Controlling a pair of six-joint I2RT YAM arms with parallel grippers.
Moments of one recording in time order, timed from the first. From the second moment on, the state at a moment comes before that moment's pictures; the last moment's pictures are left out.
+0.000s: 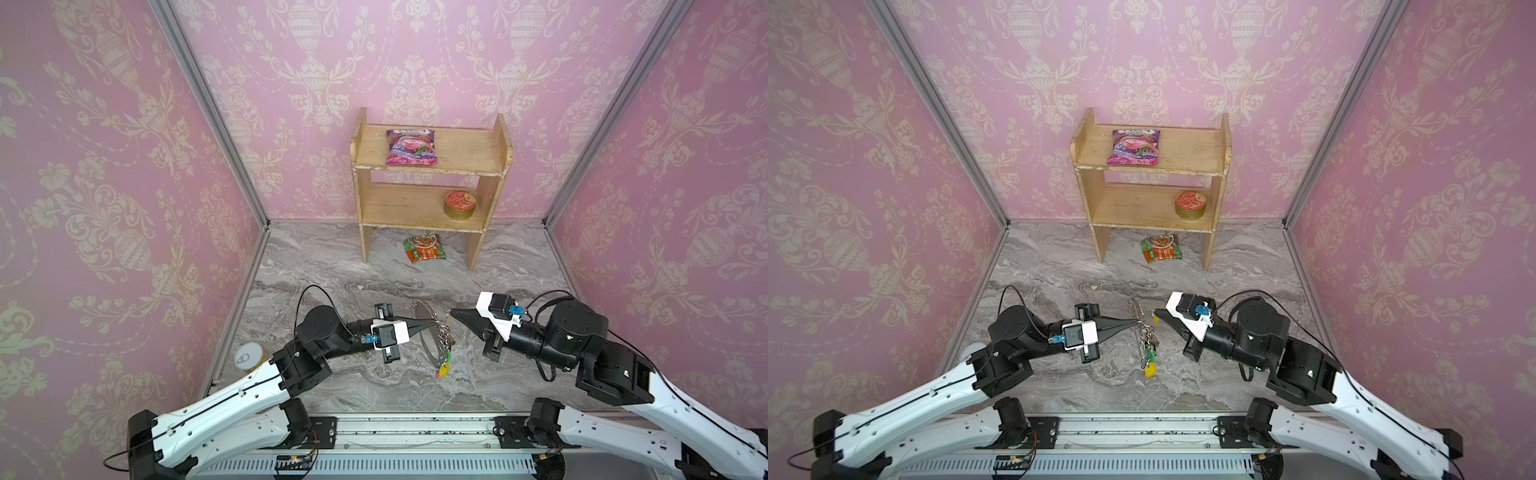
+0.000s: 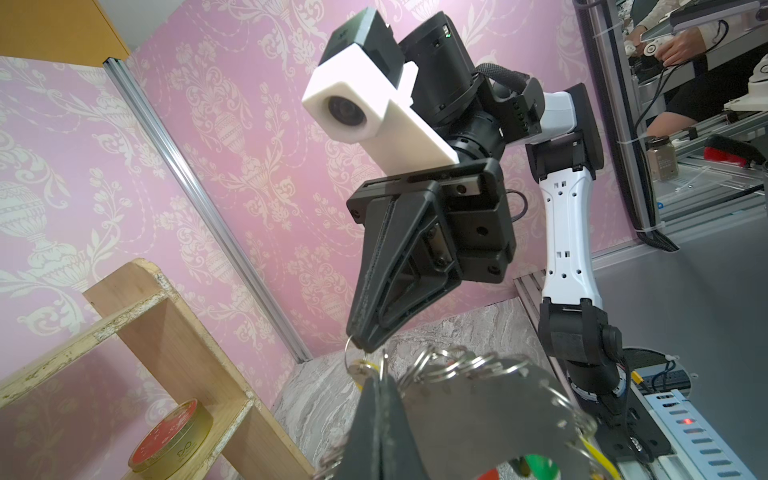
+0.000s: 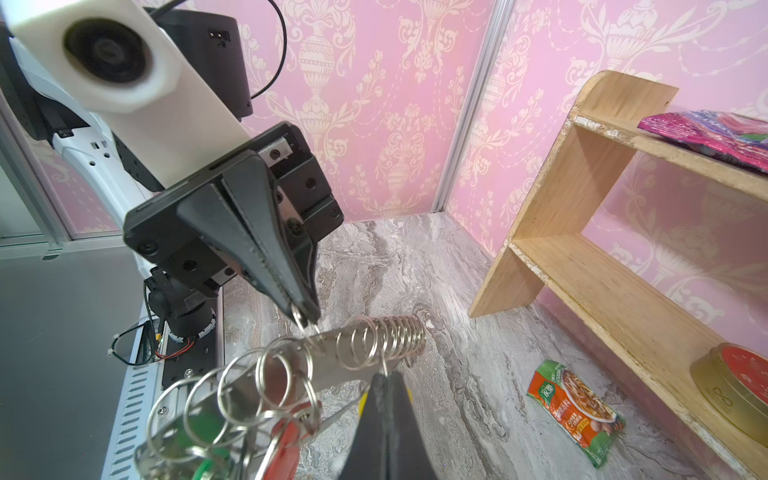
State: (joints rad) left arm -0.97 0.86 0.75 0.28 0.44 0.39; right arm 1.00 0.72 1.02 -0.43 -0.04 -0.20
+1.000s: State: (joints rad) left arm -0.96 1.01 0.71 0.67 0.47 0.29; right arm 1.00 0.64 1.03 -0.49 -0.05 -0.21
